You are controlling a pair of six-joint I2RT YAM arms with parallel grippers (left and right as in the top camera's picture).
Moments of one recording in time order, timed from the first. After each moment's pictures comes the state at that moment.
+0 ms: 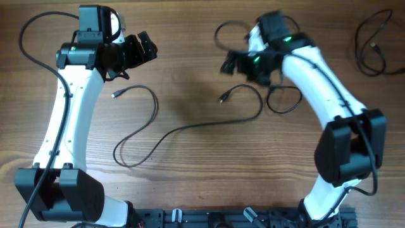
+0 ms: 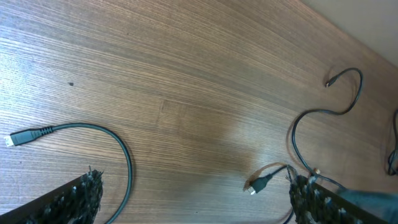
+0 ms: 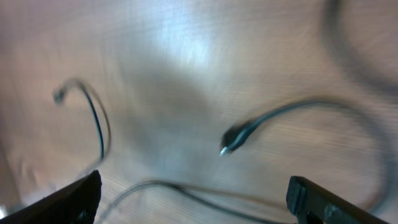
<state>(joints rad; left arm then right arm) -0.03 1.66 1.54 -0.87 0.25 -0.42 0.26 1.93 1.62 -0.90 -0.42 0.41</state>
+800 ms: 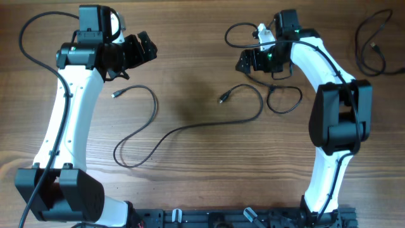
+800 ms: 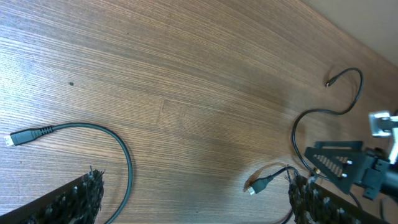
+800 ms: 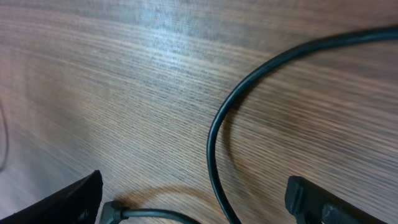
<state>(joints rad) -0.03 1.66 1.54 -0.87 0.25 -0.42 0.12 2.22 1.69 -0.78 -0.48 -0.03</state>
